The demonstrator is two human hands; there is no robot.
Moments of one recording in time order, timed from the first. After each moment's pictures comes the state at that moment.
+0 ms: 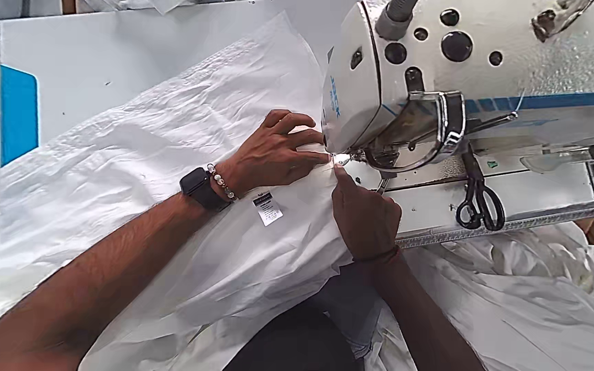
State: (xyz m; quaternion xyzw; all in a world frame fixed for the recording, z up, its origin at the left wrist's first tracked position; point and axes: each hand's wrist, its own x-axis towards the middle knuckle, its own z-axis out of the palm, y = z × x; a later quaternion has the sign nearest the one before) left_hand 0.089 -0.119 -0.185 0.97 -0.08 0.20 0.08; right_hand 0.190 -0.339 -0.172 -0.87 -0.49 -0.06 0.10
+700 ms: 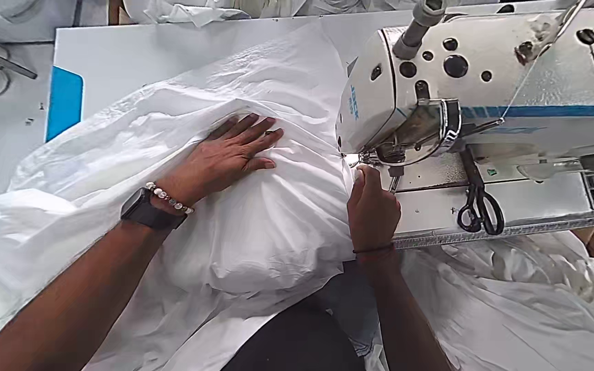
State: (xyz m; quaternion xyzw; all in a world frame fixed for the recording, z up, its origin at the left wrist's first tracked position) left_hand -0.013 -0.093 -0.166 0.98 0.17 -0.03 0.07; right_hand 0.183 -0.334 -0.174 -0.90 -0.38 -0.02 0.19
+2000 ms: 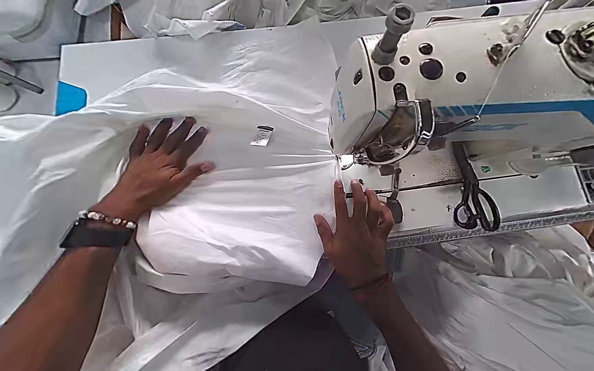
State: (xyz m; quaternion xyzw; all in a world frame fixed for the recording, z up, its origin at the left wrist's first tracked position) left_hand -0.113 -0.057 -0.178 0.93 0.35 -0.01 0.05; right_hand 0.151 -0.378 -0.196 -0.87 -0.49 -0.03 0.10
